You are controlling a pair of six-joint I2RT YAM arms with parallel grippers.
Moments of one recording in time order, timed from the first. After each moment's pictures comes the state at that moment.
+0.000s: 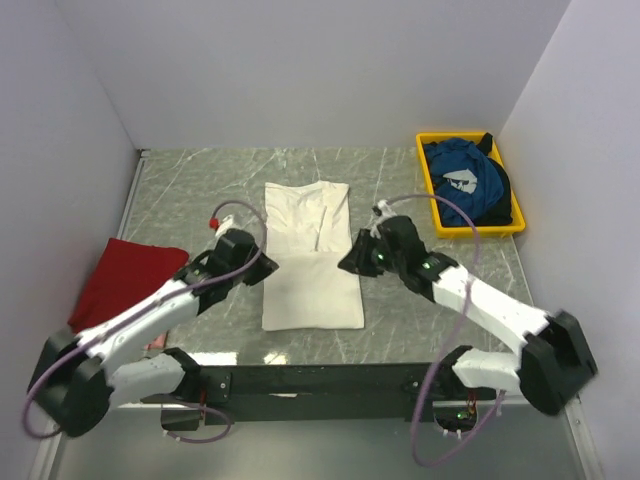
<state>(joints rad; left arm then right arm) -0.65 0.99 0.65 -0.32 -0.18 -1.08 0.61 1.11 0.69 -0.18 -0.19 0.74</state>
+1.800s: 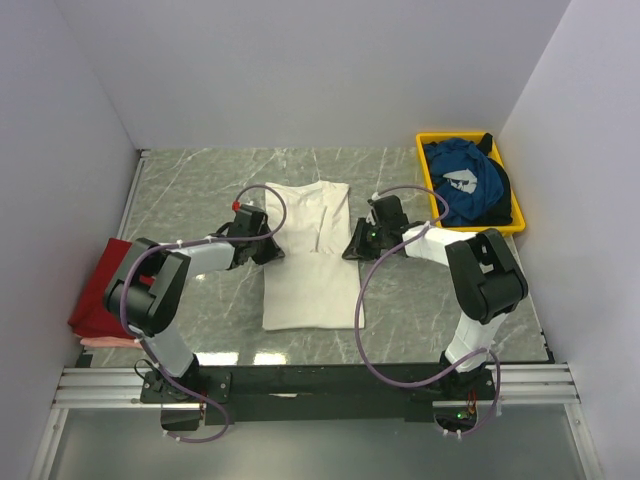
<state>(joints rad) -0.42 1.70 0.84 0.04 0.07 -0.85 0.39 1.78 0.95 -0.07 -0.36 0.64</state>
